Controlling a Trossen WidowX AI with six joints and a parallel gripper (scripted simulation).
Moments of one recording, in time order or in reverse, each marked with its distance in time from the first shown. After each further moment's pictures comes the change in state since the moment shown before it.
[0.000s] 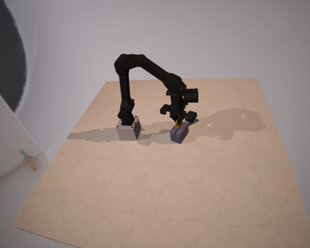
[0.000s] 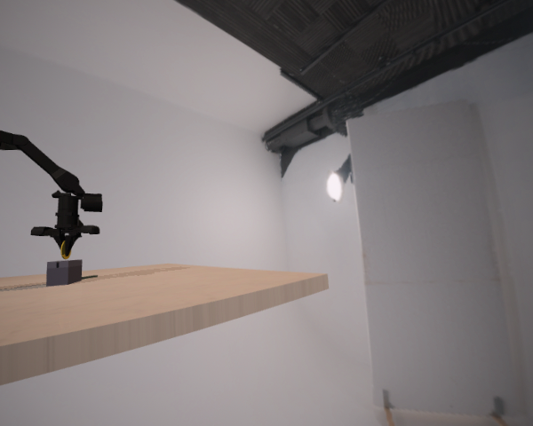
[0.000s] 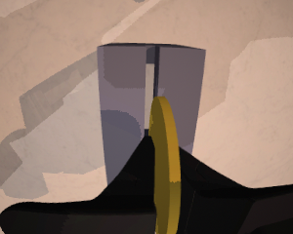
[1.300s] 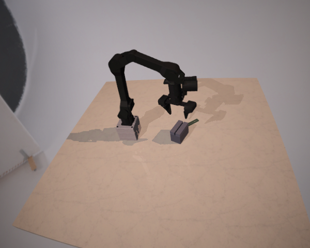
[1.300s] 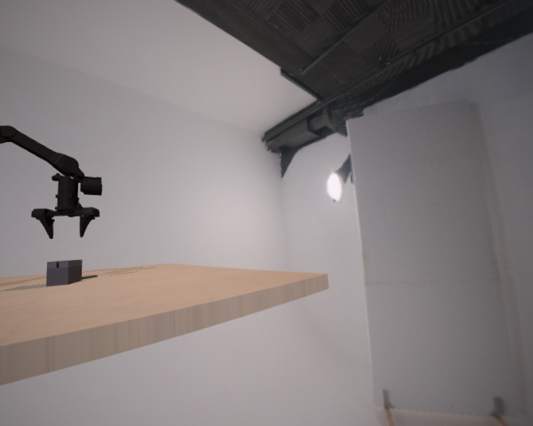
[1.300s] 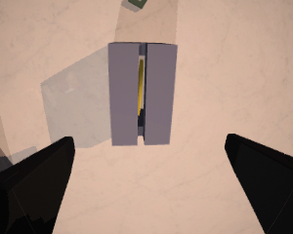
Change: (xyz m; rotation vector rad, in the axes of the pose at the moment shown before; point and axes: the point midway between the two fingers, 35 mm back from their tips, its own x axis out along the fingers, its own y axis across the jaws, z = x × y) arm -0.061 0.001 -0.001 -0.003 -0.005 -0.013
